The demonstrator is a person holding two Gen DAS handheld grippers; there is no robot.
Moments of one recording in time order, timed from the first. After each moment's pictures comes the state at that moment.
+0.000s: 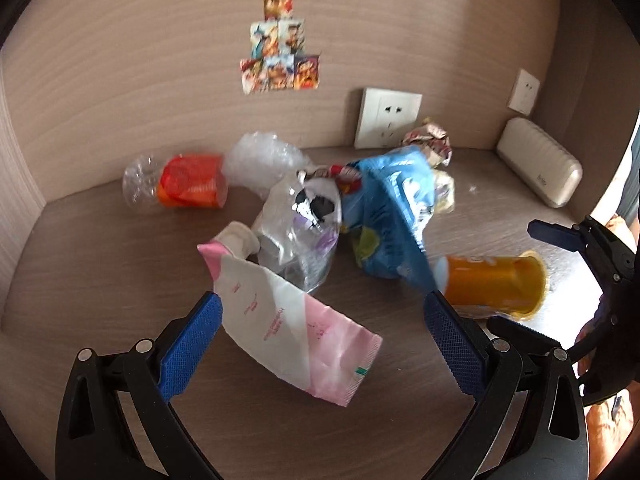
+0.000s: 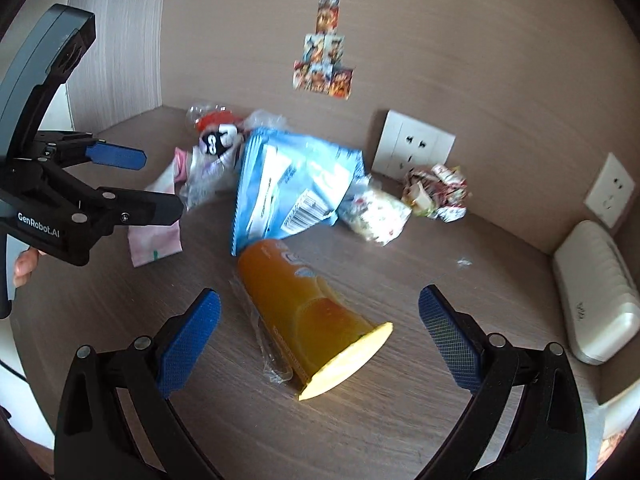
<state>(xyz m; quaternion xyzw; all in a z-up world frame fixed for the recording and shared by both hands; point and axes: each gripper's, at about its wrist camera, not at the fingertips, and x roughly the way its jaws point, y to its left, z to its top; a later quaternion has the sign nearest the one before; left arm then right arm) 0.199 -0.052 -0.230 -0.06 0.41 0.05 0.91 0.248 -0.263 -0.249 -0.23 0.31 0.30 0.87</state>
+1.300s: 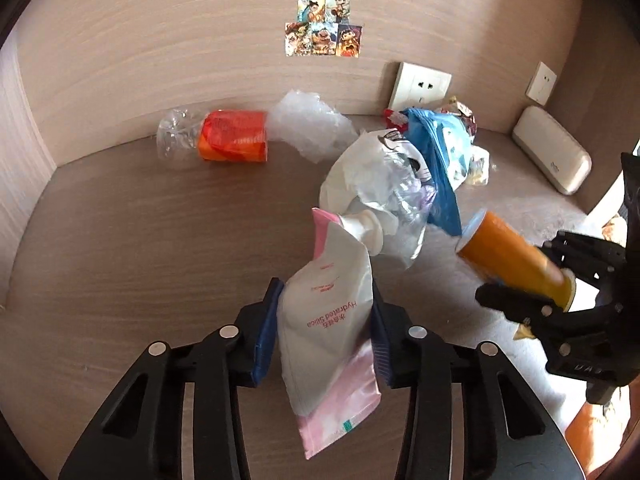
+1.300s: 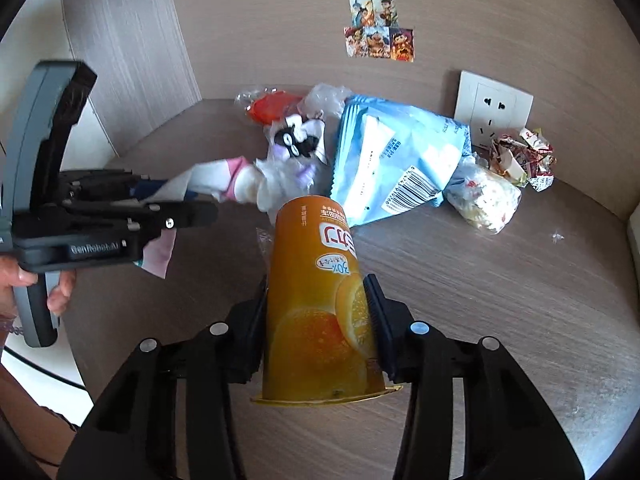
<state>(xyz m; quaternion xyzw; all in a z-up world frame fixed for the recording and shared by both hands) 0.177 -0.015 -0.242 -0.07 0.44 0.05 0.89 0.250 -0.220 -0.253 -0.15 0.40 0.37 0.83</state>
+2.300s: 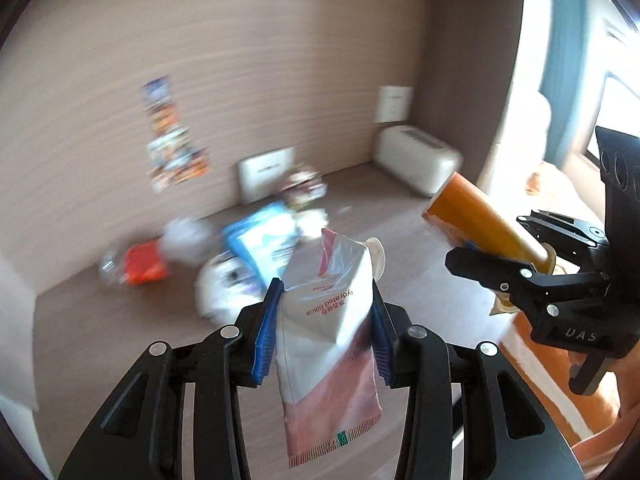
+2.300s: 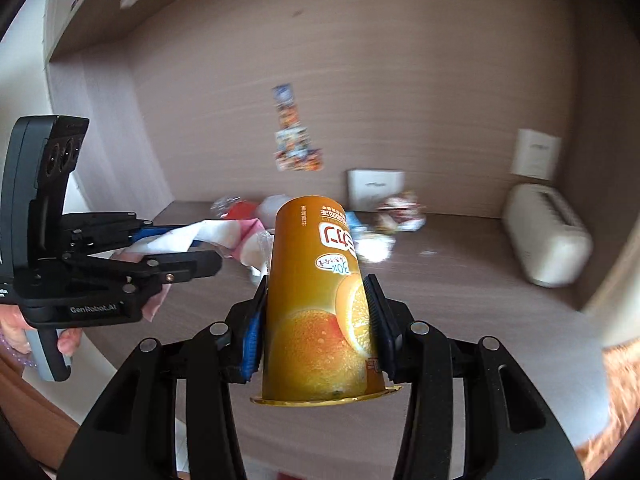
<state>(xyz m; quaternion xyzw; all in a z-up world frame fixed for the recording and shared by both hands) 0.141 -0.124 -0.115 0.02 0.37 -0.12 0.92 0.153 -0.308 -0.119 -0.06 0.31 0.24 0.92</state>
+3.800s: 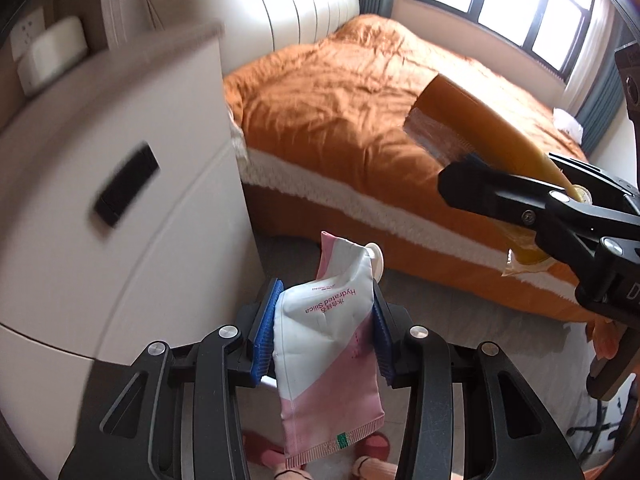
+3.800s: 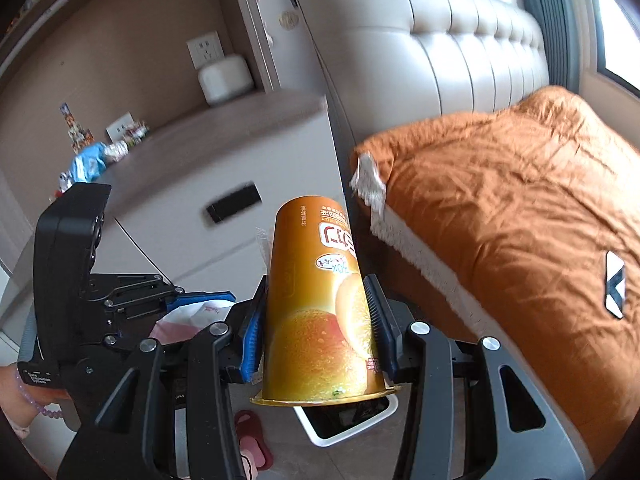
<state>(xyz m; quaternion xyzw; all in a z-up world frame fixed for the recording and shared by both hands) 0.014 -0.502 -0.369 0.17 0.46 -0.39 0.78 -0.085 -0.615 -0.313 0.10 0.35 -0.06 0.93</state>
